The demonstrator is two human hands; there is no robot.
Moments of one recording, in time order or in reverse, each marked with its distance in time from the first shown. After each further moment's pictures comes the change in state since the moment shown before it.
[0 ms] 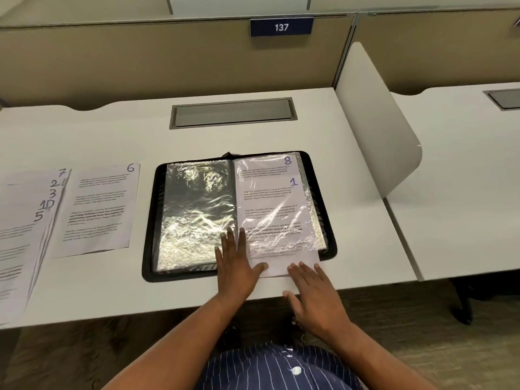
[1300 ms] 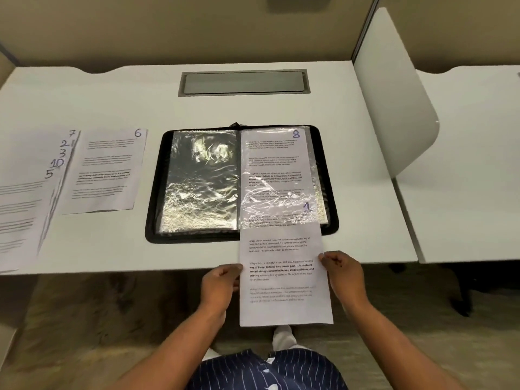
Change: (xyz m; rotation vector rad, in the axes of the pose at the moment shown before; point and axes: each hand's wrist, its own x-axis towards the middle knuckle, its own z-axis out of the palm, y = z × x) left_hand -0.104 -0.014 0.015 -1.180 0.005 -0.744; right_hand -0.021 0.038 -0.026 1.009 0.036 0.845
